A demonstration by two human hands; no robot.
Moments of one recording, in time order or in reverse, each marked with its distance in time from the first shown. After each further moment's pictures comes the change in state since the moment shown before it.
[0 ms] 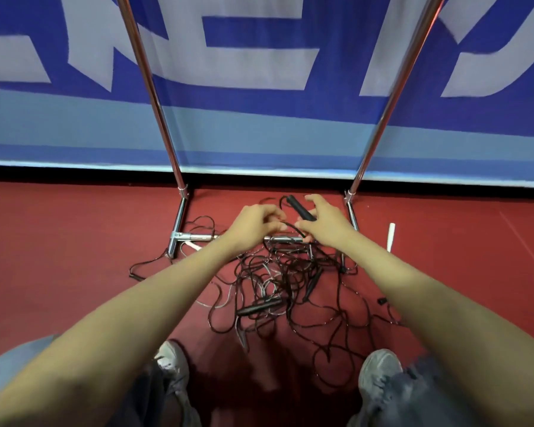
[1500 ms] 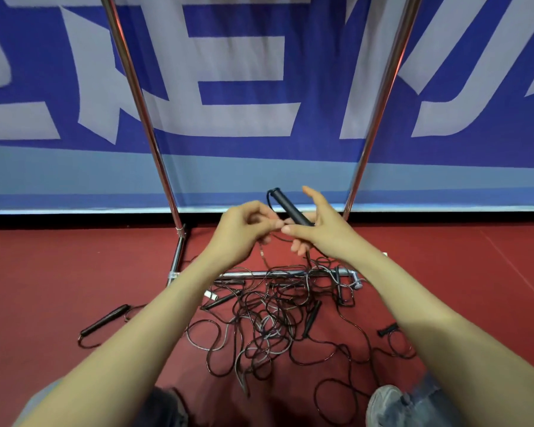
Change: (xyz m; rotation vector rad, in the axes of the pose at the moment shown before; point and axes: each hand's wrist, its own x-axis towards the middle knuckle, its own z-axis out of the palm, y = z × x) left_hand -0.024 0.076 -0.051 -0.356 0.185 0.101; right_hand -0.041 -0.074 -0.050 0.414 -0.023 -0.181
